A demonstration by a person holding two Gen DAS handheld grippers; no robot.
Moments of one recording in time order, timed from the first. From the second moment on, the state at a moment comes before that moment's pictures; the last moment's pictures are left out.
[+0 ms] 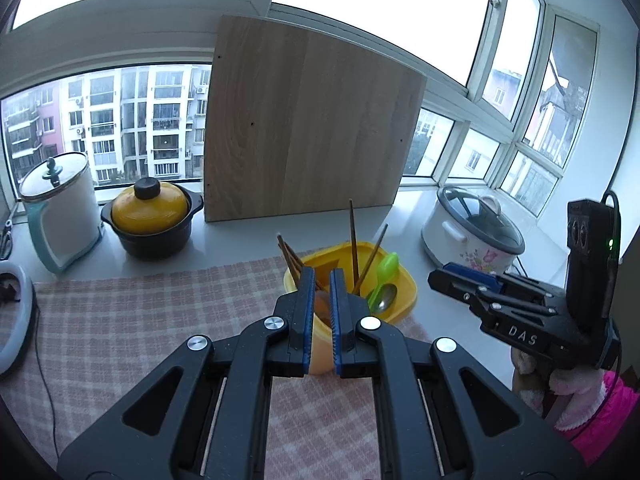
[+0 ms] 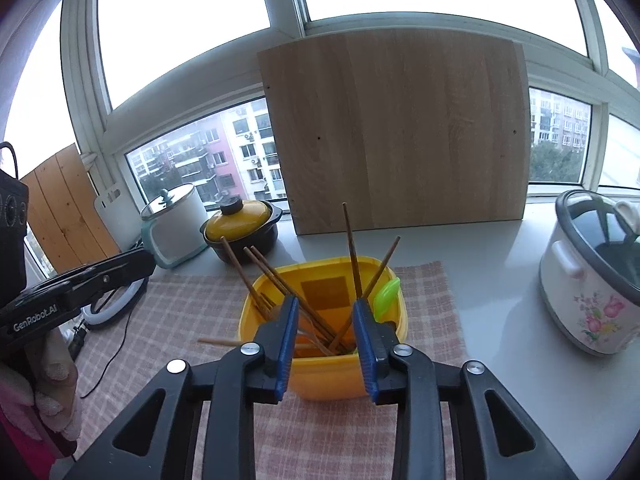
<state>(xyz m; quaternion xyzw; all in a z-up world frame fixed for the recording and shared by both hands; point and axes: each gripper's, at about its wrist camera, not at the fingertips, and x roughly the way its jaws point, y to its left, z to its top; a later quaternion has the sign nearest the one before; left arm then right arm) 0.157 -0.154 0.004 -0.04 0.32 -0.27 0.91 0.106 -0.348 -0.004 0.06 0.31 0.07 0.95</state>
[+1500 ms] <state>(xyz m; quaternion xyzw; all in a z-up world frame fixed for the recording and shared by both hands) 0.048 -0.166 0.006 0.03 0.31 -0.15 0.94 0.031 -0.352 -0.003 0.02 0.28 0.04 0.96</state>
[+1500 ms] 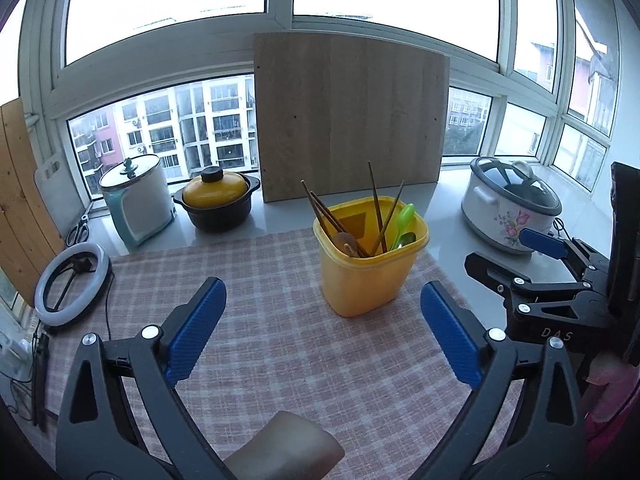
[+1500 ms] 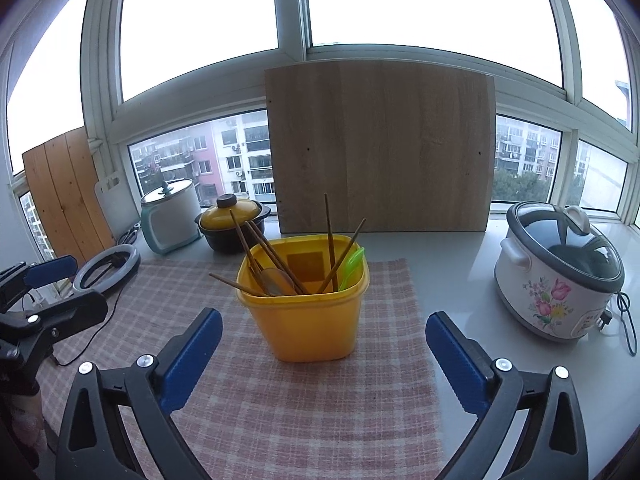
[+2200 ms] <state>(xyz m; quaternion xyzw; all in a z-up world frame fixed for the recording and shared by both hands) 0.048 -0.163 0.006 0.04 0.31 -0.14 0.94 0.033 -0.357 -0.008 0.04 0.29 0.03 0.96</state>
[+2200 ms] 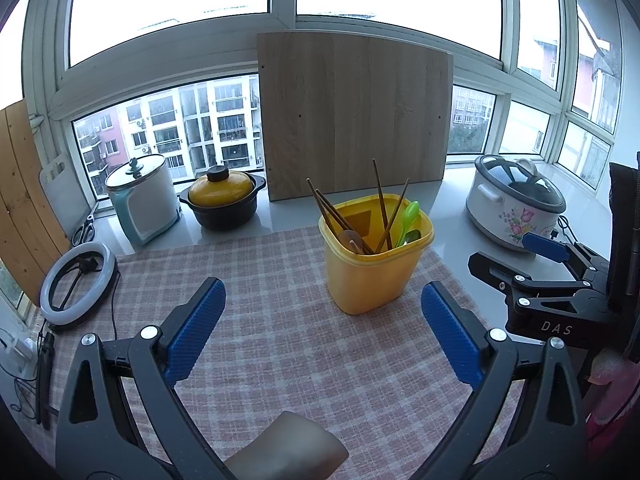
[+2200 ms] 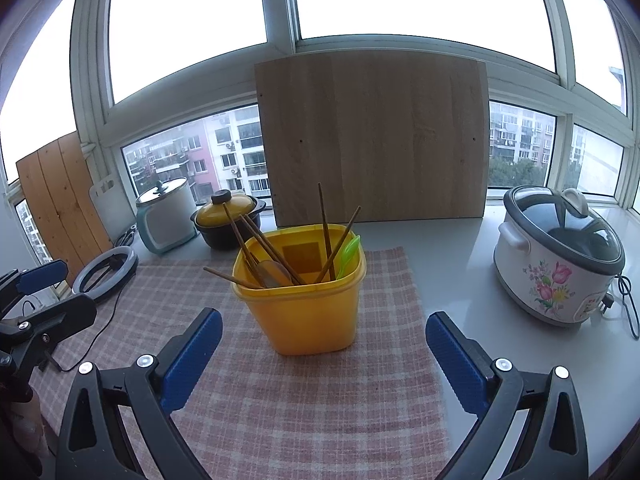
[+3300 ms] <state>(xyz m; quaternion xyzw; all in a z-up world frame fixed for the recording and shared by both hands) 0.049 -0.164 0.006 0.04 0.31 -0.14 0.94 0.039 -0.363 -0.017 0.05 0.31 0.02 0.95</state>
